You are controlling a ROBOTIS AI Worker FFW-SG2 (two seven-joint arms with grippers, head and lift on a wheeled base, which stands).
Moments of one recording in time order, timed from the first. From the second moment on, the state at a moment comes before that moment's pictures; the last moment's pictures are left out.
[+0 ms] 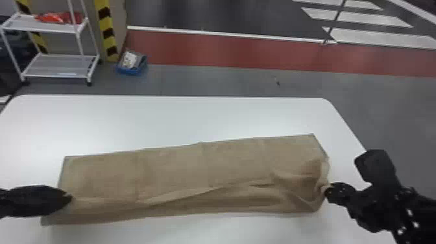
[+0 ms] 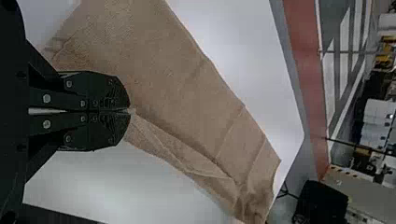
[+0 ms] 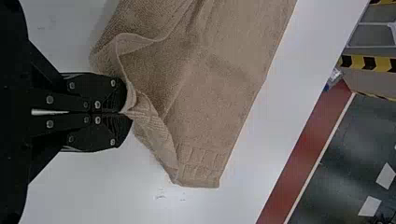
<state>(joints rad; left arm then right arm) 0.20 0.33 0.31 -2.13 -0.34 0.84 -1.55 0.37 -0.10 -0.28 -2.27 0.75 0.84 0.97</state>
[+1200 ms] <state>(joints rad) 0.34 0.36 0.17 -2.15 -0.46 0.67 -1.53 0.34 -0.10 -0.26 -2.23 0.77 0.84 0.97</state>
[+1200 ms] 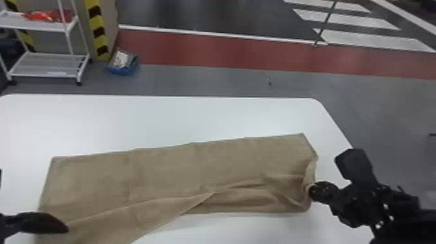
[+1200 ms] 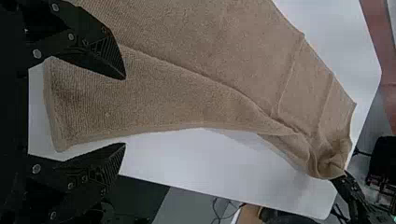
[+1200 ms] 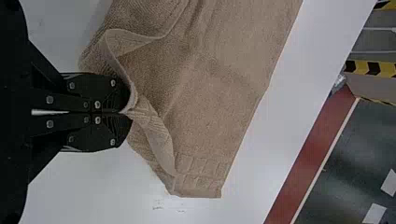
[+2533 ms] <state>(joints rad) -0.02 0.23 0.06 -1.87 -0.57 0.60 -1.26 0.26 -0.10 -0.25 -2.22 0.81 0.88 0.97</state>
